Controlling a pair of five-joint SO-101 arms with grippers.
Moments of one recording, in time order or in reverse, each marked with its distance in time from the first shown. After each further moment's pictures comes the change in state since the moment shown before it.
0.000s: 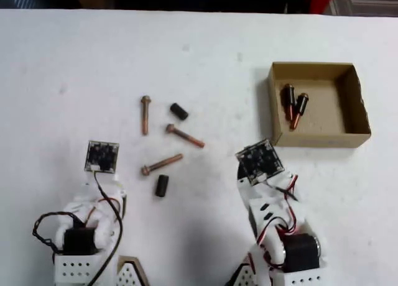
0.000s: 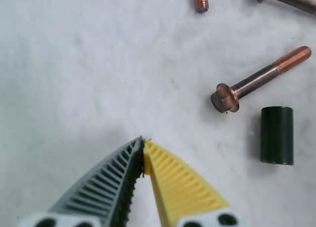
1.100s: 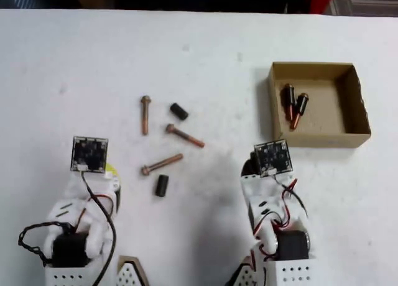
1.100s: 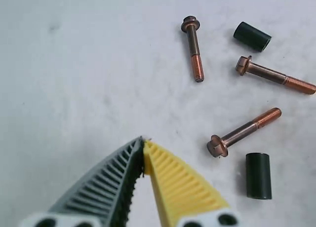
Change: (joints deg) left arm 0.0 -0.2 -12.3 0.0 0.0; right arm 4.8 -5.5 16.4 -7.7 -11.1
